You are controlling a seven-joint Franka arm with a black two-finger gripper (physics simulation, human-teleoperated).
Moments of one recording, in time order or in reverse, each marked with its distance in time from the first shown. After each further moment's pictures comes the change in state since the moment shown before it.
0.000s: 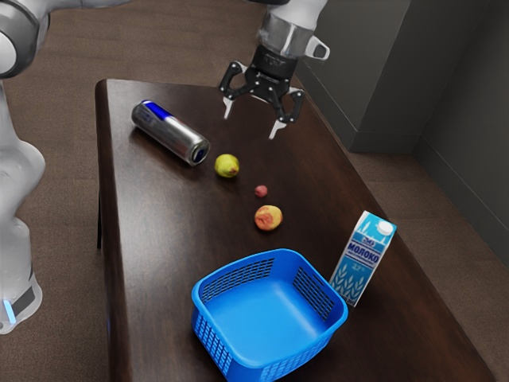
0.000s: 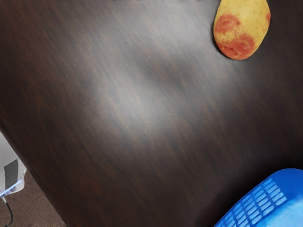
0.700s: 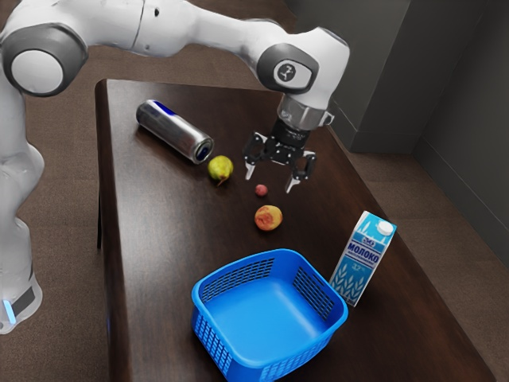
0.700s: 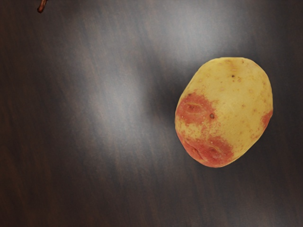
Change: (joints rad) arm 0.029 0.177 0.049 -0.197 -0.021 0.377 -0.222
